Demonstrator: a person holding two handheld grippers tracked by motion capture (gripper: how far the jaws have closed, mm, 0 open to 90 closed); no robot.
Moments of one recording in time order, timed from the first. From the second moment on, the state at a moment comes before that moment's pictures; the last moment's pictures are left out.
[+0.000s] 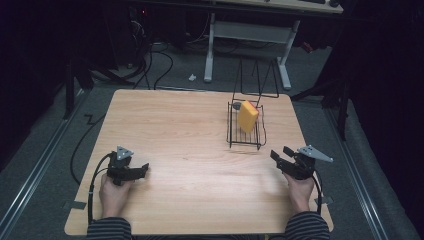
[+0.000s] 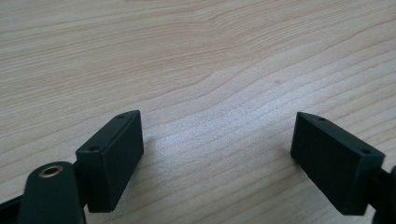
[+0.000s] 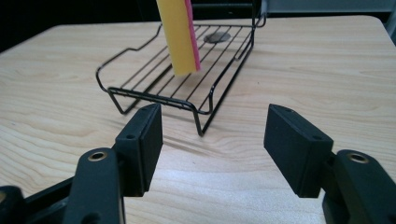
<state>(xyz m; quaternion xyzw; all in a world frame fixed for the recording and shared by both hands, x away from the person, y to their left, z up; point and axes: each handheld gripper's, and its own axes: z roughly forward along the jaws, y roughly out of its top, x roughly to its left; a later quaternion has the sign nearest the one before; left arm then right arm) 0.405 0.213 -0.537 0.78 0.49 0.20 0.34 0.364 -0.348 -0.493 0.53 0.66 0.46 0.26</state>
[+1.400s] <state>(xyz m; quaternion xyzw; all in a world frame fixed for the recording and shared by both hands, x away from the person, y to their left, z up) 0.405 0.213 -0.537 0.78 0.49 0.20 0.34 0.399 -0.327 -0.513 0.55 0.72 0.34 0.26</state>
